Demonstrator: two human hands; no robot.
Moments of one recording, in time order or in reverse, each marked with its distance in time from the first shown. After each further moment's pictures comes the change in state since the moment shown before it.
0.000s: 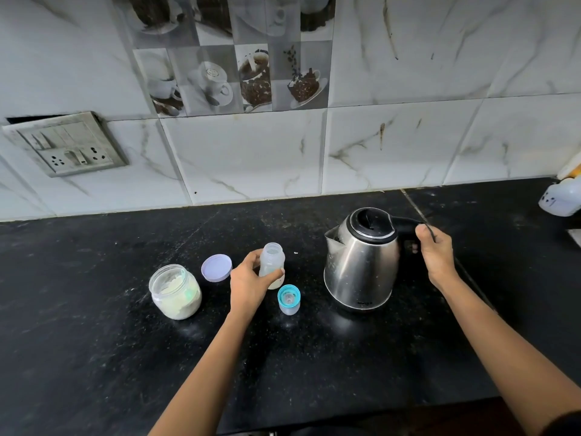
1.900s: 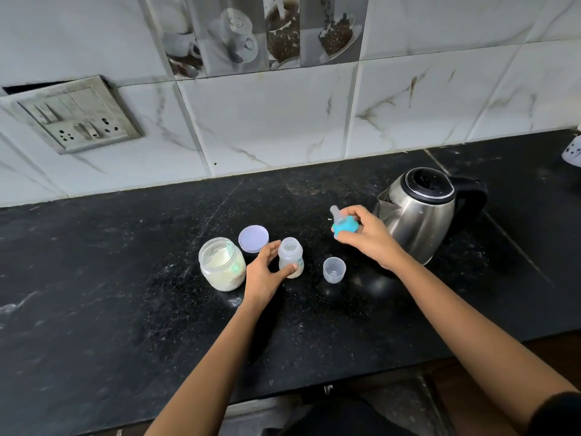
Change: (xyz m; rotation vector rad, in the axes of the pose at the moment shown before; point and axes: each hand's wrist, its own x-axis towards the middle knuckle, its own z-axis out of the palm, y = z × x) left_hand 0.000 -0.086 -0.065 -0.121 -0.248 0.008; right_hand -0.097 -0.029 0.176 -0.305 -0.466 0.079
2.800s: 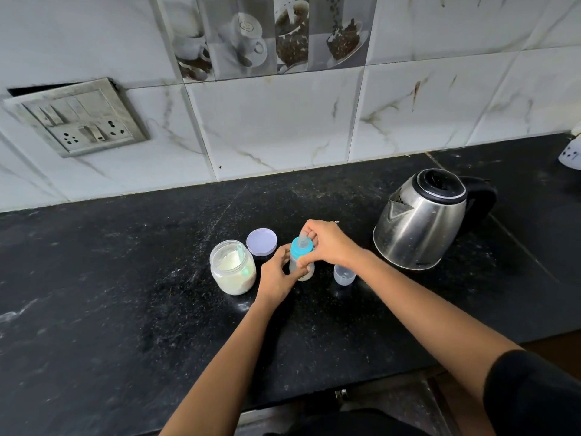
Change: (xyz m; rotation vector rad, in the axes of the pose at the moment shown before) left_hand 0.010 -0.005 -0.002 -0.003 -0.119 0.047; right_hand 0.023 -0.033 0.074 -0.296 -0.283 -0.085
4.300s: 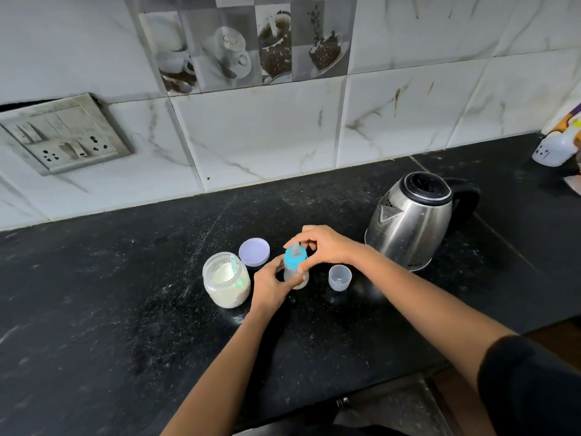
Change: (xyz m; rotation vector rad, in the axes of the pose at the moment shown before) left_hand -0.001 0.012 -0.004 0.038 0.014 0.009; right_hand 0.007 0.009 -0.013 -0.086 -0.096 -0.114
